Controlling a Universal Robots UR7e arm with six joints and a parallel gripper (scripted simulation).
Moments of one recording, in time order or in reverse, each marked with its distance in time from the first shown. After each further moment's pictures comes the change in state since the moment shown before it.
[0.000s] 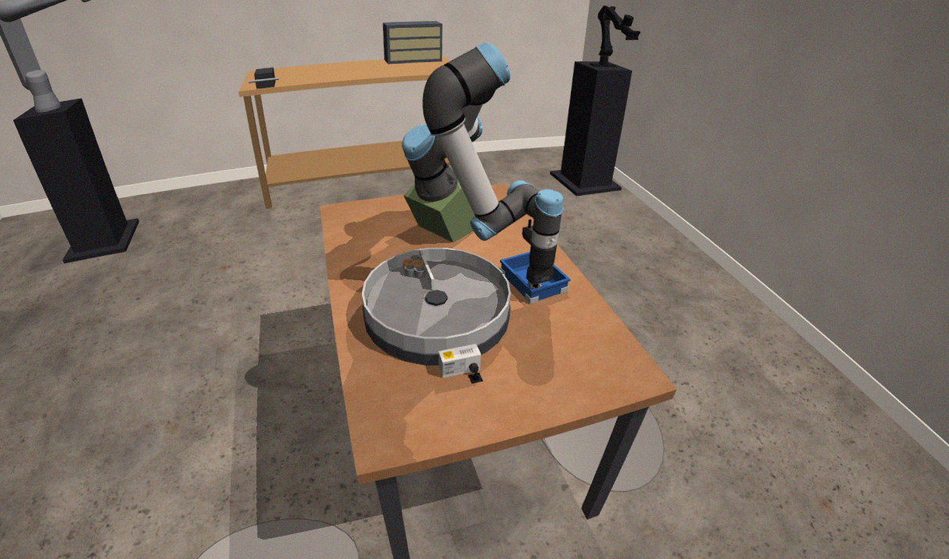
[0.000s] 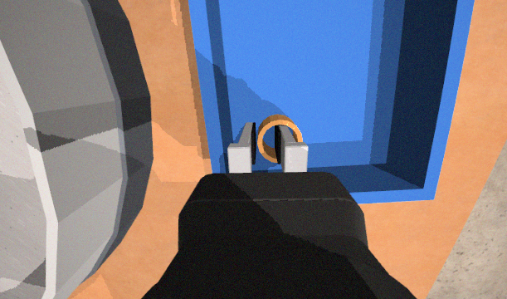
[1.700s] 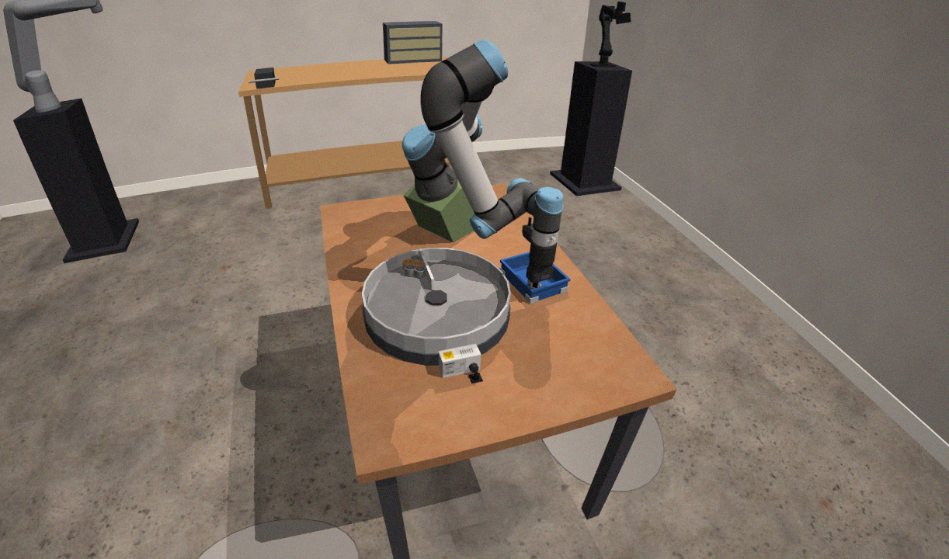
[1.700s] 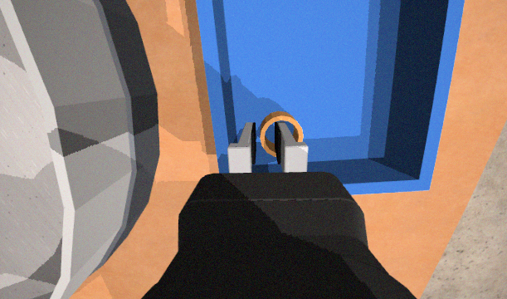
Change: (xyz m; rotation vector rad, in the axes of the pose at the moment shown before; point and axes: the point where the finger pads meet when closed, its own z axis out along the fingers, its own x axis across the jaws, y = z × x) arm -0.002 0.002 -0.008 0.001 0.000 0.005
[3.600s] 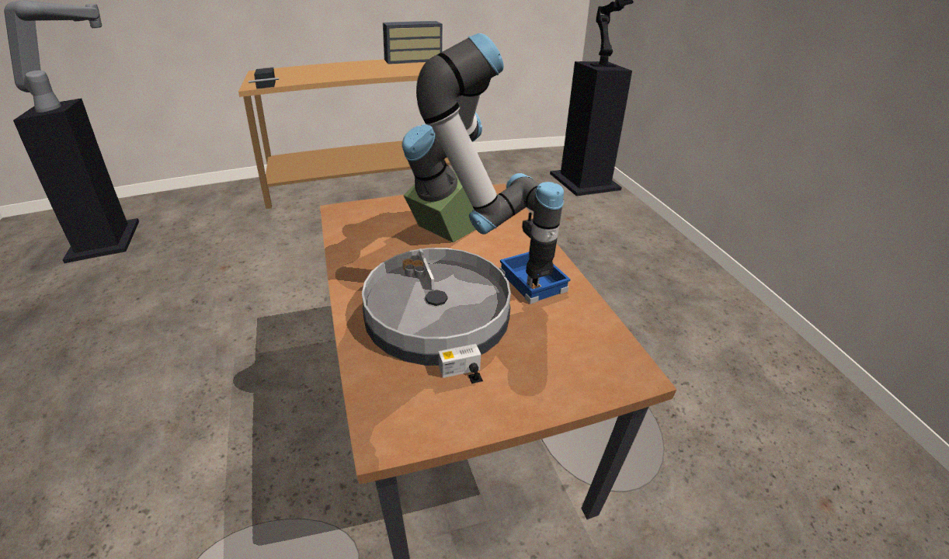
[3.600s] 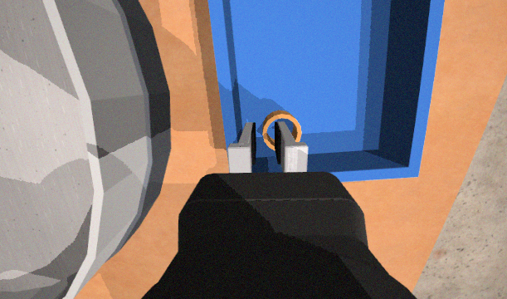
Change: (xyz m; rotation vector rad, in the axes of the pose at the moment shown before) arm -0.004 0.001 -0.018 0.008 0.000 0.007
